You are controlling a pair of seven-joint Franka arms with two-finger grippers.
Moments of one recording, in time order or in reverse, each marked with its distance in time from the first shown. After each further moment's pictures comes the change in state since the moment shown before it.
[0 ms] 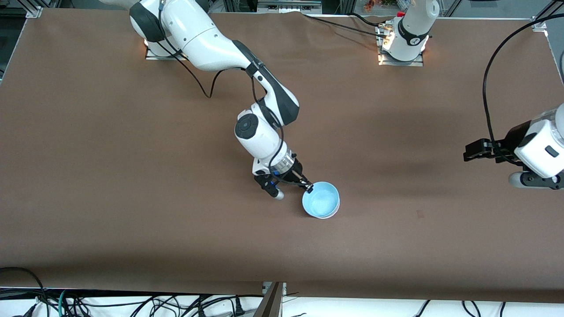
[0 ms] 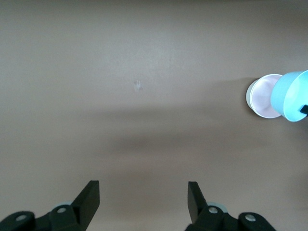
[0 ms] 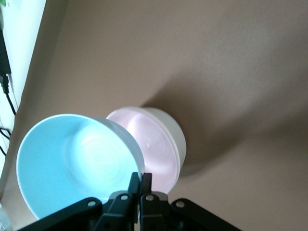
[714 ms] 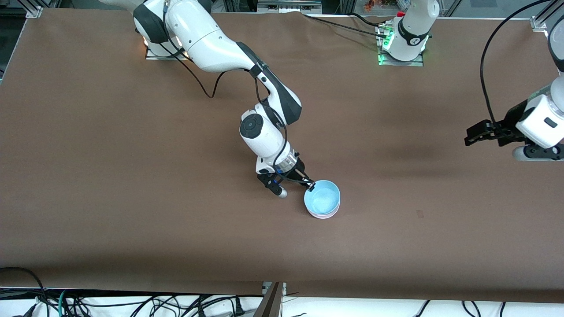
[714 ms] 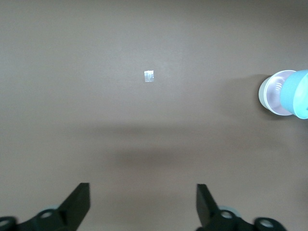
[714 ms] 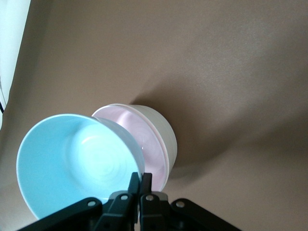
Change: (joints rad) left arm 0.100 -0.246 0.003 -0.404 -0.068 0.203 0.030; right arm 0.010 0.024 -0.010 0.000 -0.001 0.013 -0.004
